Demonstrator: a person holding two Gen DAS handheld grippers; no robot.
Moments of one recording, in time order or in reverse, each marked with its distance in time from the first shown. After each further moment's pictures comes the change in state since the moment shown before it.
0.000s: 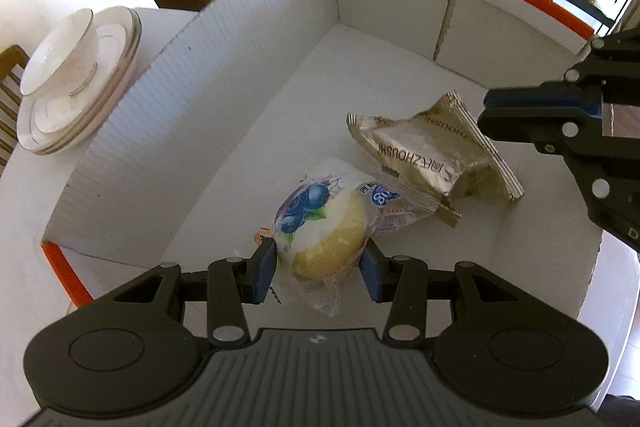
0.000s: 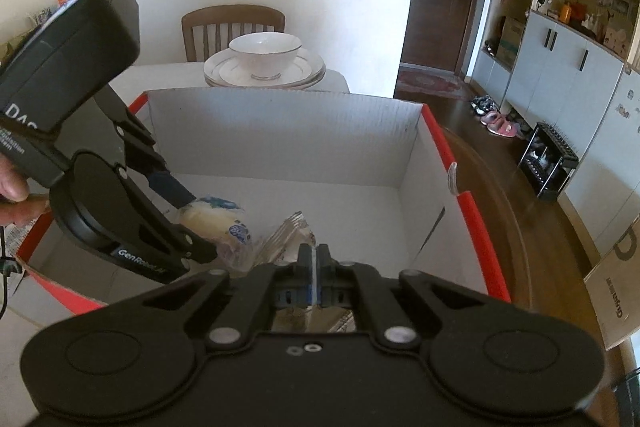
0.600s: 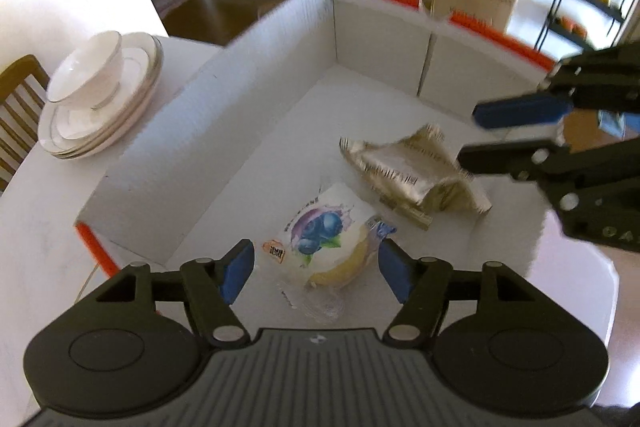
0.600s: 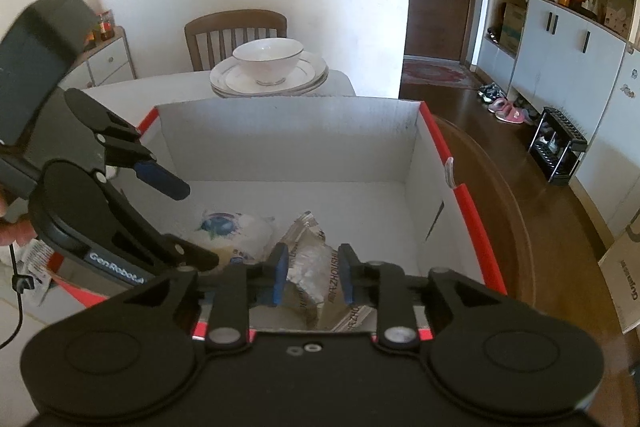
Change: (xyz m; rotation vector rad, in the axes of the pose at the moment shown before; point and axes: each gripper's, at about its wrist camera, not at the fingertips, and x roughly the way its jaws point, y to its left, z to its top) left arm -0.049 0.002 -0.020 -0.053 -0.148 -0.017; right arm -0.021 -0.007 0.003 0.053 0.001 0.057
